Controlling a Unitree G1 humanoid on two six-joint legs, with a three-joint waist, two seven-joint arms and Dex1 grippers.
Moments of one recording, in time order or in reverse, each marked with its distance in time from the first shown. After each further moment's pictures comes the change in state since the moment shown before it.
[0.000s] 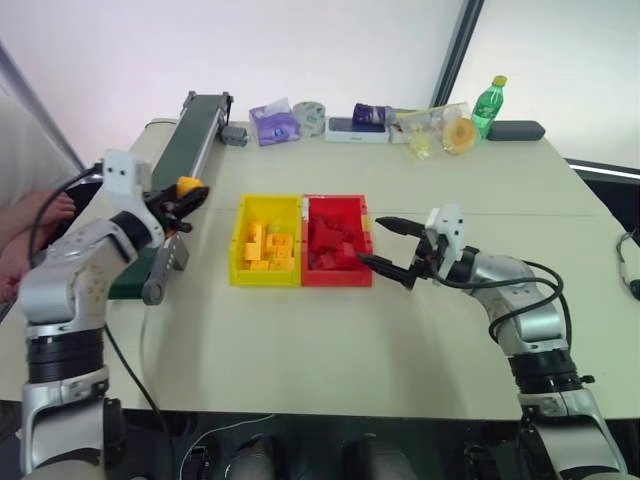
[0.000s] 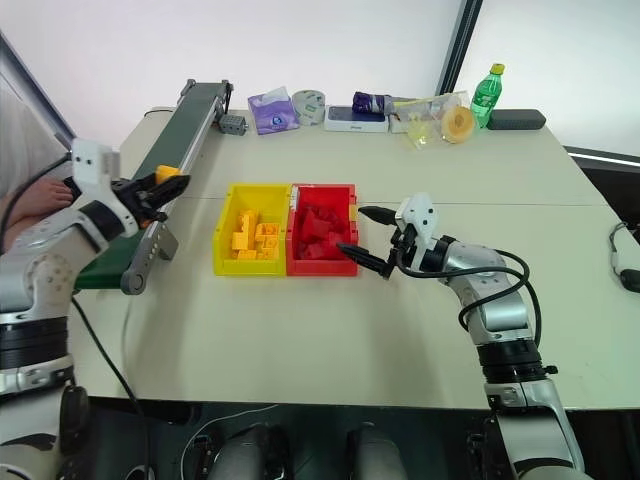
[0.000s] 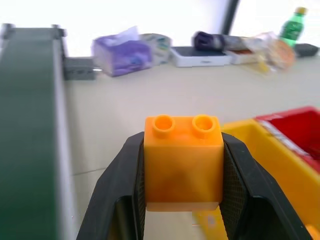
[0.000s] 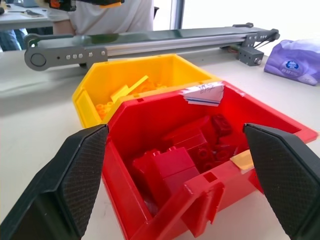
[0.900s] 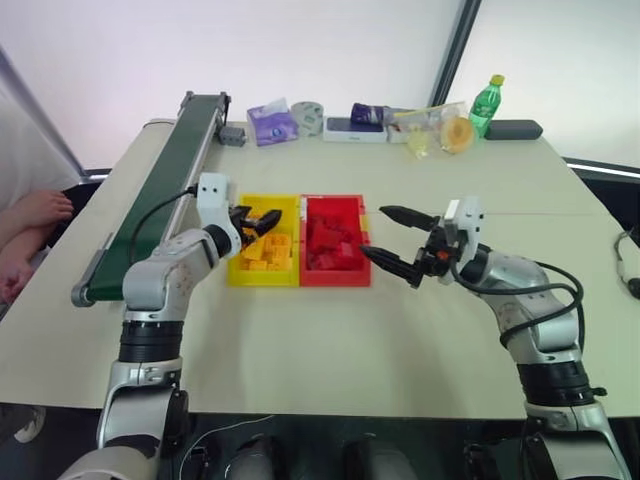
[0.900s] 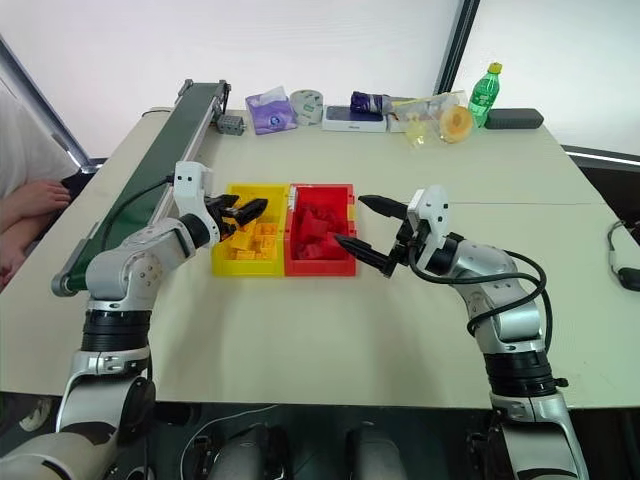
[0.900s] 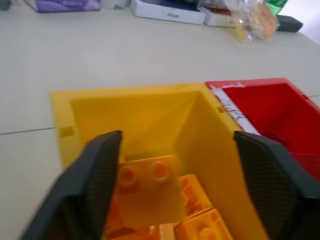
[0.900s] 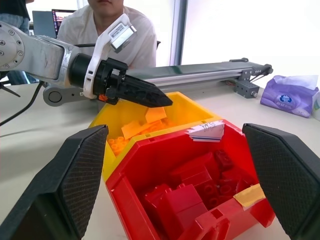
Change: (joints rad) left arm -0.067 -0.241 -0.139 0.060 0.079 0.057 0.188; right arm 0.050 0.001 -0.042 -0.165 0.096 0.050 -0.031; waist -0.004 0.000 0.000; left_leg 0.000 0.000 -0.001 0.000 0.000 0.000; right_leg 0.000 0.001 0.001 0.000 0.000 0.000
